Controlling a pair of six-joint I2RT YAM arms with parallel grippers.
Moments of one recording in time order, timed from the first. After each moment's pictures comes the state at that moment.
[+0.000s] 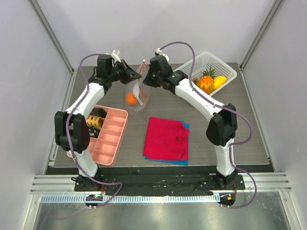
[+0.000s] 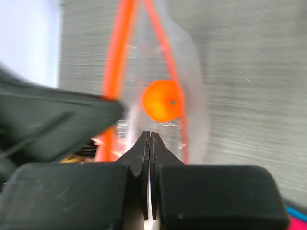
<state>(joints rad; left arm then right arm) -0.21 1.79 1.52 -0.15 0.57 -0.81 0.67 2.03 2.00 -0.53 0.10 0.72</state>
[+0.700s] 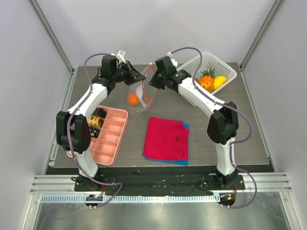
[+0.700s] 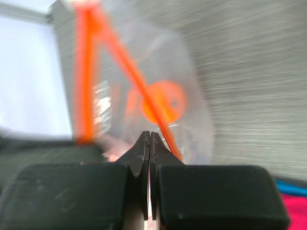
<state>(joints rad) -0.25 1.79 1.52 -0.15 0.57 -0.78 0.62 2.04 1.96 -0.56 0.10 0.94</state>
